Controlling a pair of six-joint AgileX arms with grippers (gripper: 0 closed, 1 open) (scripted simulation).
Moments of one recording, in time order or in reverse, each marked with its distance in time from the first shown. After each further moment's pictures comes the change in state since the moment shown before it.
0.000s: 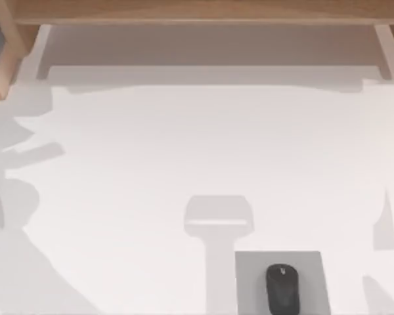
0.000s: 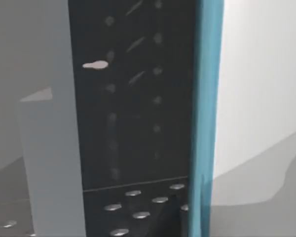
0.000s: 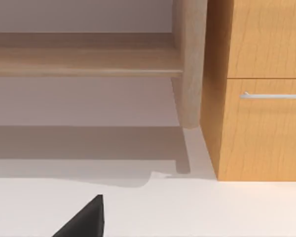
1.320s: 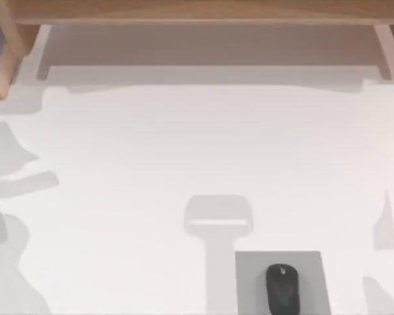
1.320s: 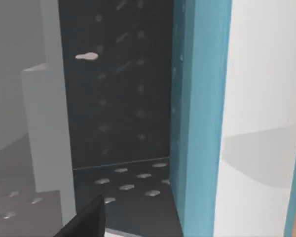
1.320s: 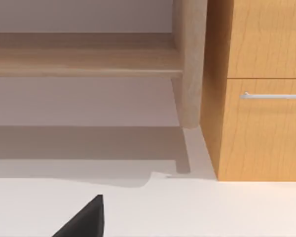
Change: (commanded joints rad) left arm 0.071 -0.131 -0.189 0.046 0.063 0.024; right arm 0.000 0.000 0.000 0.000 0.000 0.000
